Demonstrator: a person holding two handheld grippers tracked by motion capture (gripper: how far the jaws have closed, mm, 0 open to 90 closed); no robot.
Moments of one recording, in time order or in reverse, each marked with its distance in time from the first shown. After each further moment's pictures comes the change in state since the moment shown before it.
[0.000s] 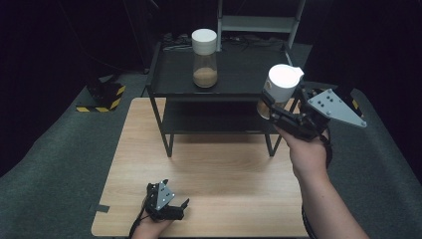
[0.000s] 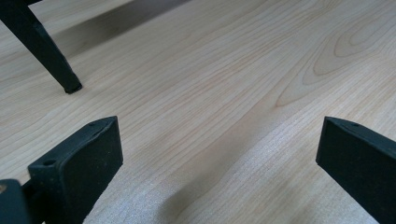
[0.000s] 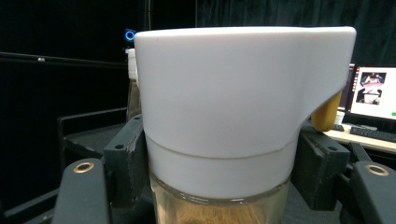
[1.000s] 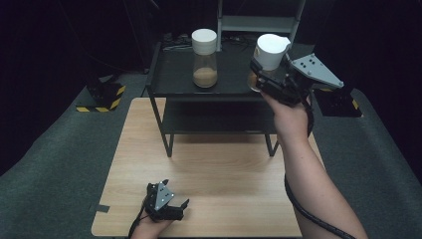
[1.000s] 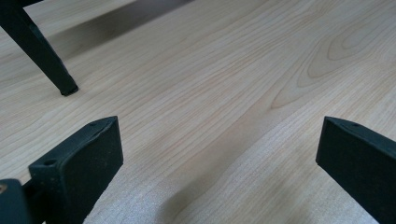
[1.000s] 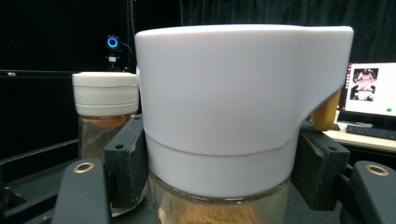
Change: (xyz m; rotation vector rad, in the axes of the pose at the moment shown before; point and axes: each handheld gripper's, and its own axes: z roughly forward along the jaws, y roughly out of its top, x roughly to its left) left arm 0.004 -0.002 -0.001 -0.013 -0.020 -0.004; right arm -0.009 0.011 0.072 -0.004 -0.047 0.041
